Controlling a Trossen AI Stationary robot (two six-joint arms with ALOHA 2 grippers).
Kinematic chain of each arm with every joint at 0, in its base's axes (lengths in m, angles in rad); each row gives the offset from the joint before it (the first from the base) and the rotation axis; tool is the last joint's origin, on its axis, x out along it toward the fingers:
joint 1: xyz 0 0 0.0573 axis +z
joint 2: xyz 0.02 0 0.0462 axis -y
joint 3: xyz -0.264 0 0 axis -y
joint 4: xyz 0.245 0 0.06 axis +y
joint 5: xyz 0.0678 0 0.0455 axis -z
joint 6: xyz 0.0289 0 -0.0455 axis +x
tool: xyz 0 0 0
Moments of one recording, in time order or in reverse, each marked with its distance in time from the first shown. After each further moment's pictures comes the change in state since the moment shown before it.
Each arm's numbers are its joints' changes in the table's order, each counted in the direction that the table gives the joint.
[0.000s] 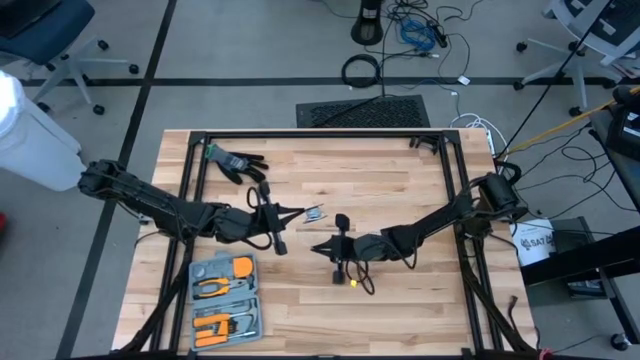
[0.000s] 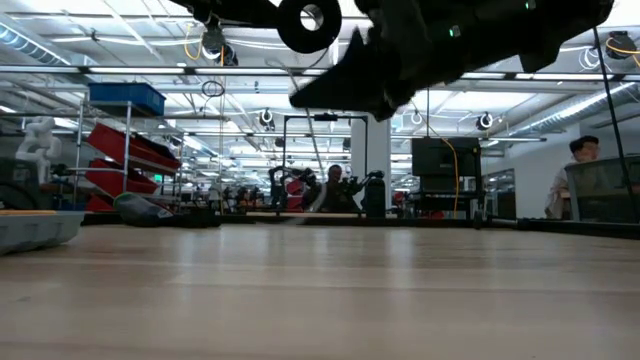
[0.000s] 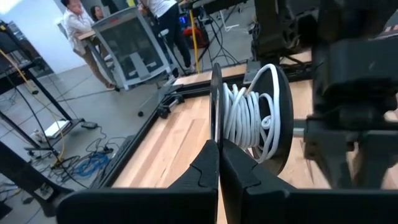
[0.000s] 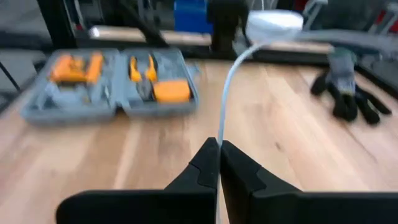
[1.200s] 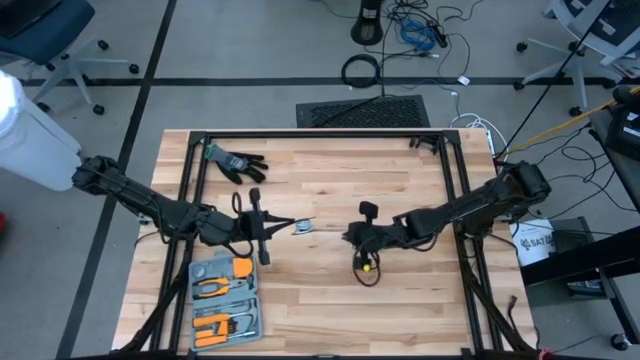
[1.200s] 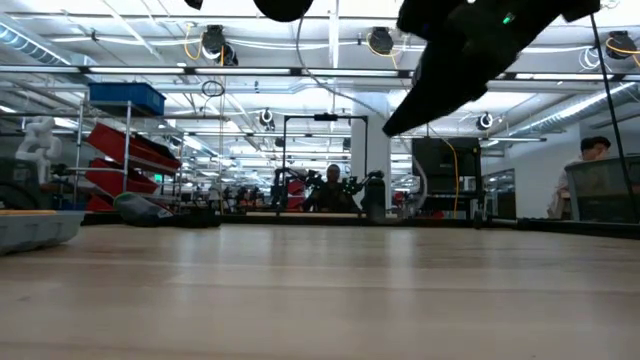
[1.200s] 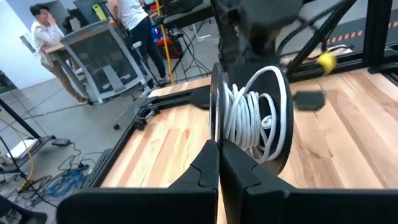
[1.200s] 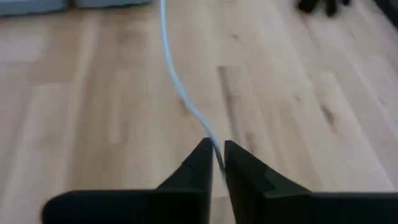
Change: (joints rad) left arm -0.090 0.119 0.000 0.128 0.041 -0.010; right arm -0.010 0.289 0.000 0.722 -0.016 0.160
